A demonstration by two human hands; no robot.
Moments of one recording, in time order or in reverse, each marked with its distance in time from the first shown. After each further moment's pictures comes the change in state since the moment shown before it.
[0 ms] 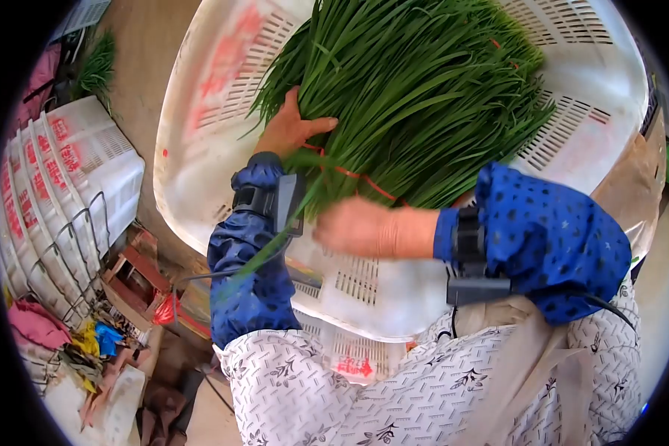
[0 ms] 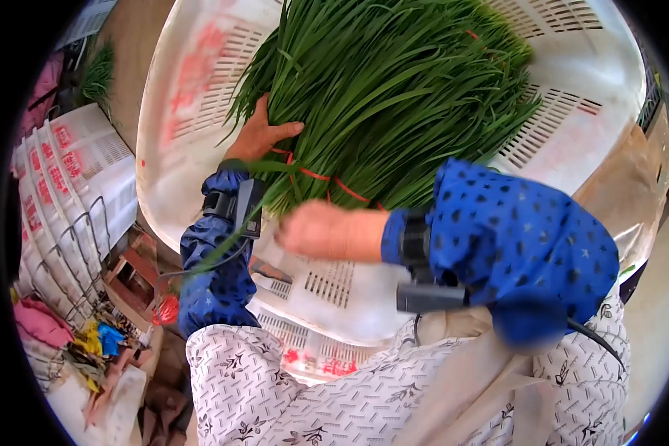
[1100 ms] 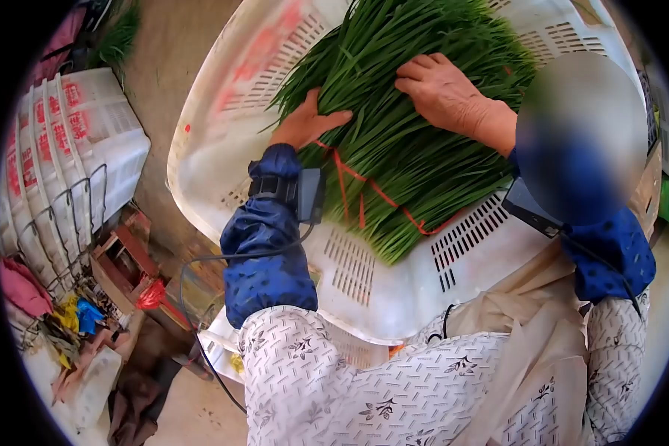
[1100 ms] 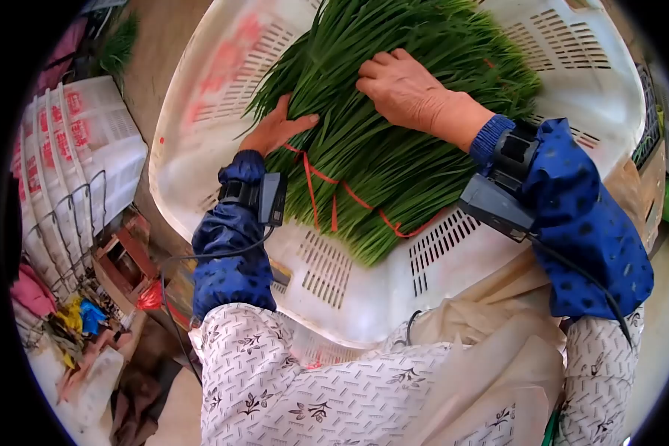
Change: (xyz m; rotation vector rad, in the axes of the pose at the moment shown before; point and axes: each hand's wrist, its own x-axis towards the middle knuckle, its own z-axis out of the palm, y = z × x) left_hand -0.017 0.032 -0.001 0.033 0.049 -0.054; right_hand -0.032 0.153 -0.125 -0.605 0.222 0.032
